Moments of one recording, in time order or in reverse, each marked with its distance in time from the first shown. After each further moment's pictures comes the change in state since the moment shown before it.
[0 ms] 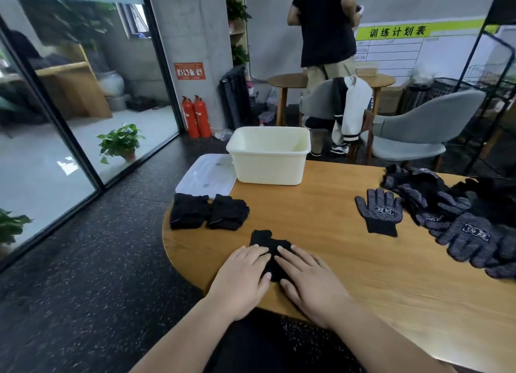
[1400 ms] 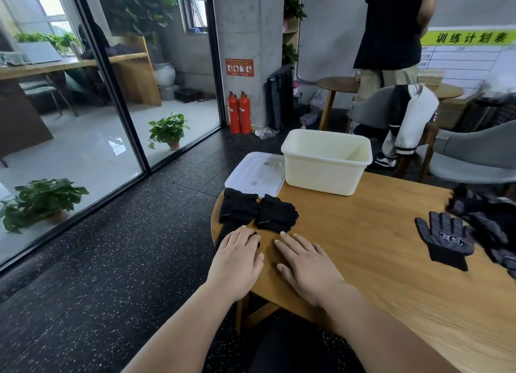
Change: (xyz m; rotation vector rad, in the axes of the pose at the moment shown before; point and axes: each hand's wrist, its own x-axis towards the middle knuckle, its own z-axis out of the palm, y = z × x) left_hand -0.035 -0.097 -0.022 0.006 0.198 -0.318; right_hand 0.101 -0.076 -0.006 -0.015 -0.081 -0.083
